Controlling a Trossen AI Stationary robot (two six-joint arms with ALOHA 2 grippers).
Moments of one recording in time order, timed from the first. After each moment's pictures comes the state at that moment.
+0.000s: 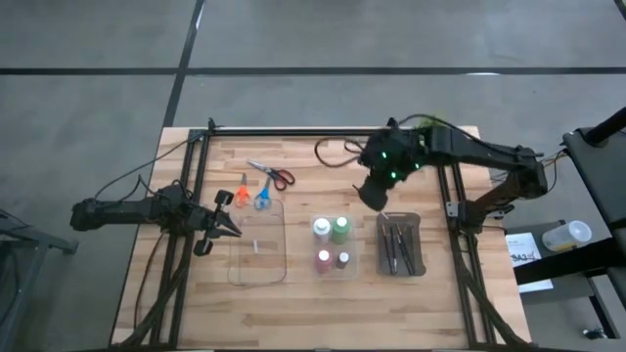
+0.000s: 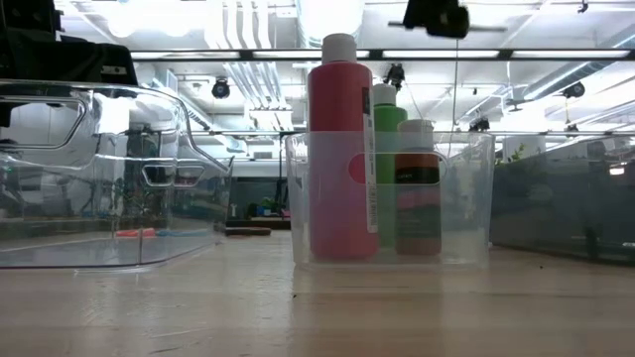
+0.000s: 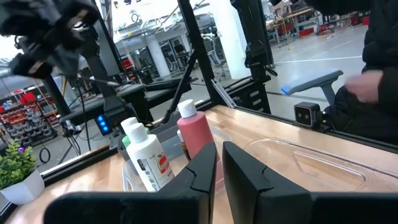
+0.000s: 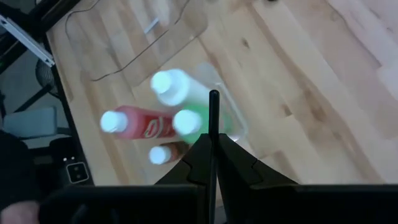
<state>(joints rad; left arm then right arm) 0.03 0.07 0.00 0.08 0.46 0.33 -0.13 1.46 1.61 -1.14 -0.17 0.51</state>
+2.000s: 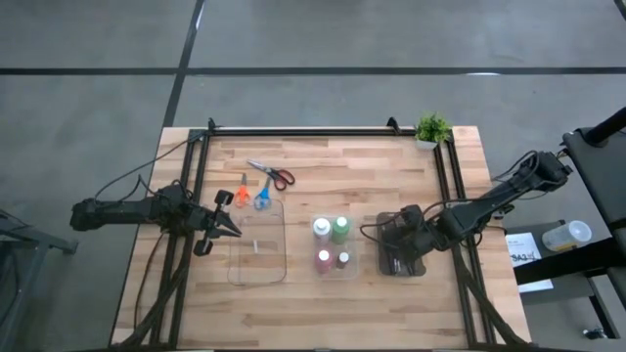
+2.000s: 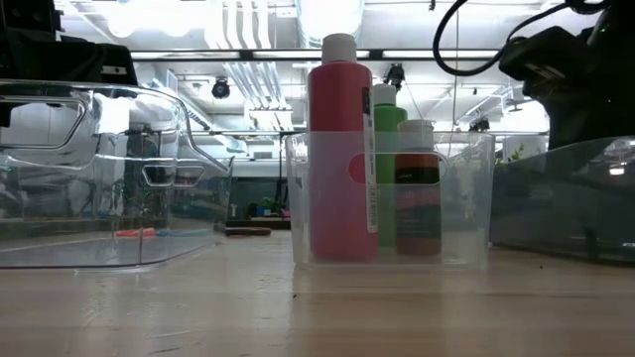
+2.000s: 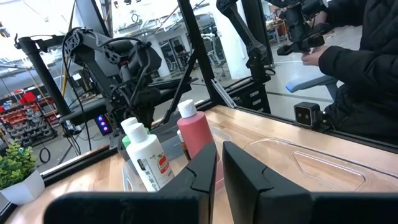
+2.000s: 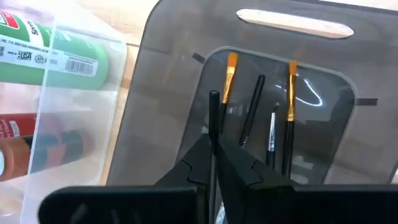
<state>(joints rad) 0.03 0.07 0.00 0.08 0.46 0.33 0.48 1.20 0.70 -0.77 0.37 1.80</state>
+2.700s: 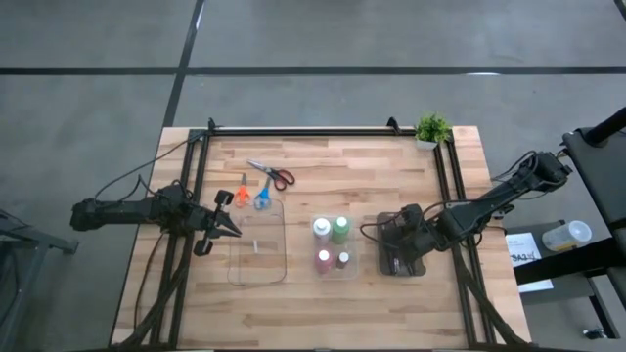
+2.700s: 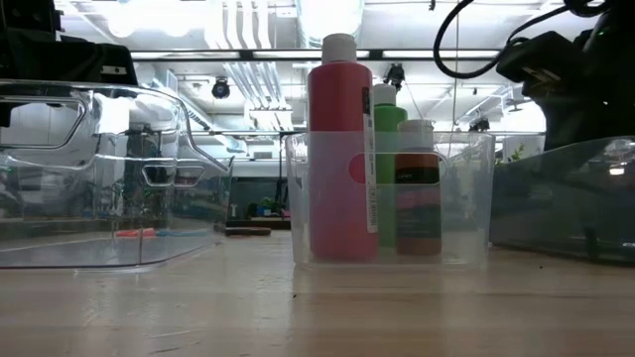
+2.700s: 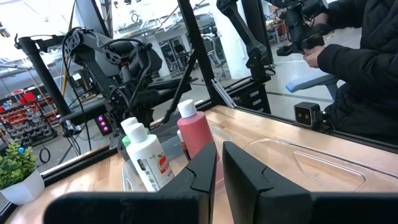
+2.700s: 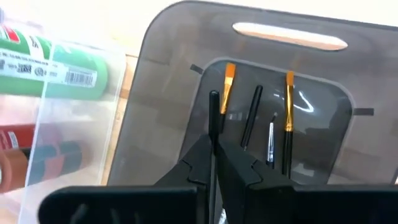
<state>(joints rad) 0.03 0.07 0.00 0.08 0.46 0.33 0.48 1.21 0.69 -0.77 0.40 1.81</state>
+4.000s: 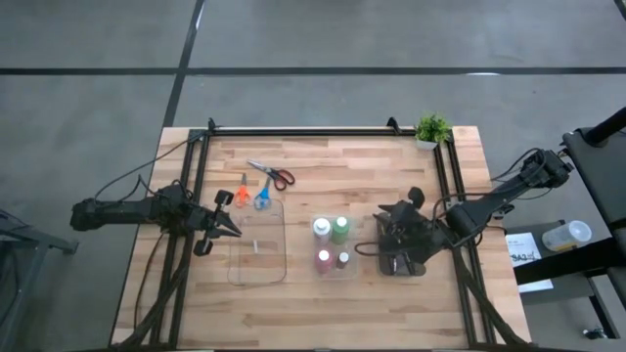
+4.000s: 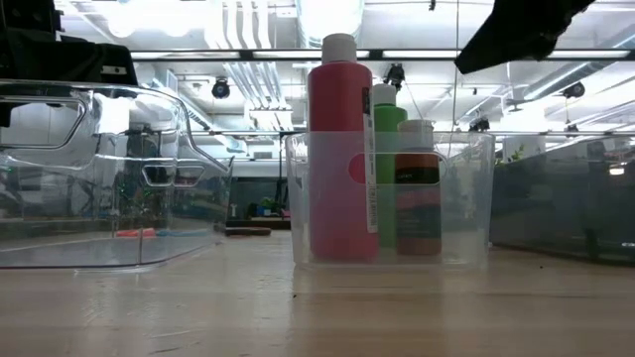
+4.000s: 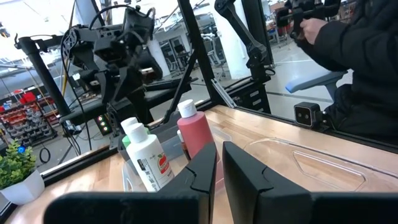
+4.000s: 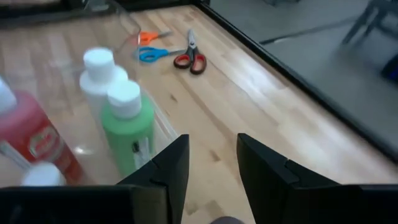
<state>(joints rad) 0.03 0.07 0.00 0.08 0.46 0.33 0.53 1.16 0.84 -0.59 0.92 0.74</state>
